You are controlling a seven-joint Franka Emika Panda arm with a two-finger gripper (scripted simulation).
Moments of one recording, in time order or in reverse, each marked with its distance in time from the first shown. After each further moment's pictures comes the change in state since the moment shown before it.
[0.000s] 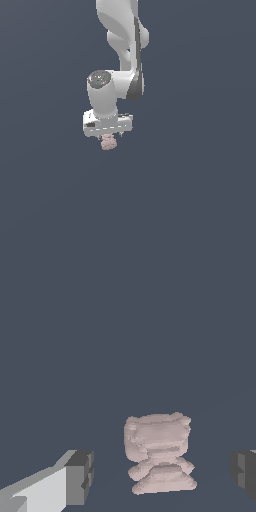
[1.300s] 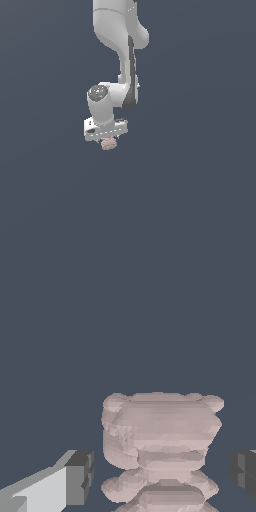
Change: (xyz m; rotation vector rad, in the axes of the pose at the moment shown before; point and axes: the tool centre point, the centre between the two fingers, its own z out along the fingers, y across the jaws) arm -0.030 0.015 0.063 0.000 -0.013 -0.089
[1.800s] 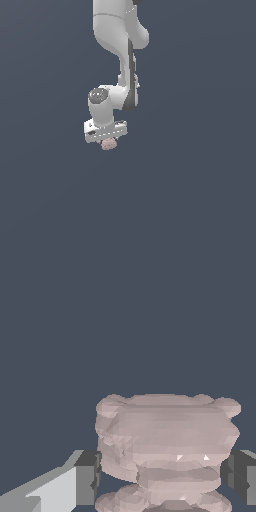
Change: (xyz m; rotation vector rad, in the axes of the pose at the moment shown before) arm 0.000 0.001 0.012 -0.001 0.001 0.000
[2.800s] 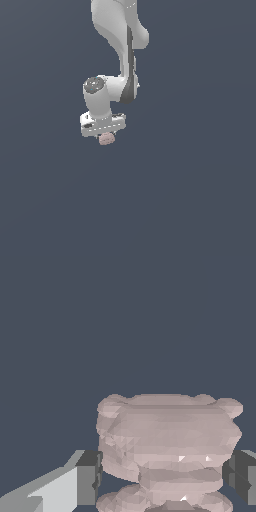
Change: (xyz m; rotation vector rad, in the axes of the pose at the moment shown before) arm -0.010 0.005 -0.037 0.000 -0.001 0.000
